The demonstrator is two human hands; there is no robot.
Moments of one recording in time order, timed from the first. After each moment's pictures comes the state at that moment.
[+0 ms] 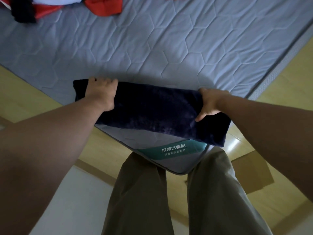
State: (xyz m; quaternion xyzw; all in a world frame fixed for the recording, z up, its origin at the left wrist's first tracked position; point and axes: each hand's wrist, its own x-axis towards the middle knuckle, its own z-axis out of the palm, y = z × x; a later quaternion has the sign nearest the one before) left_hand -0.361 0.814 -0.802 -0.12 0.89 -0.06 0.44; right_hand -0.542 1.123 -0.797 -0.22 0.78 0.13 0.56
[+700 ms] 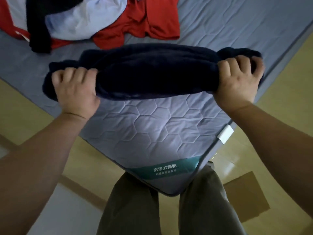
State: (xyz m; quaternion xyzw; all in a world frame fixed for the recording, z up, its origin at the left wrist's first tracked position) left_hand -0.375 0.792 -0.725 -0.20 0.97 -0.10 -0.06; right_hand -0.609 1.138 -0.726 -0.36 0.93 0.03 -0.09
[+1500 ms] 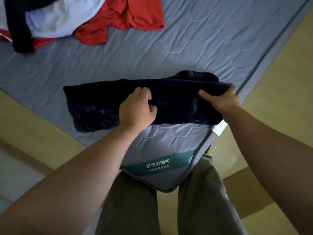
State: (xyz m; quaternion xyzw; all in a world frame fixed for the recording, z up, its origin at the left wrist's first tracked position) left_hand -0.427 0.974 -0.764 -0.22 0.95 0.20 0.10; right_hand -0.591 1.208 -0.804 0.18 0.86 -0.32 0.35
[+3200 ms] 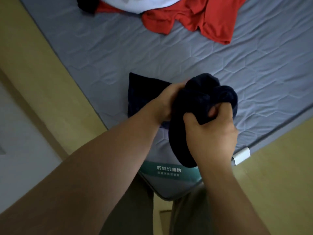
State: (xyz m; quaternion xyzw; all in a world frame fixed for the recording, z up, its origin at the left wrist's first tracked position) left_hand -0.430 0.920 -0.737 -0.50 0.29 0.81 0.09; right_hand -0.437 1.049 -0.657 -0.06 0.93 -0.30 0.20
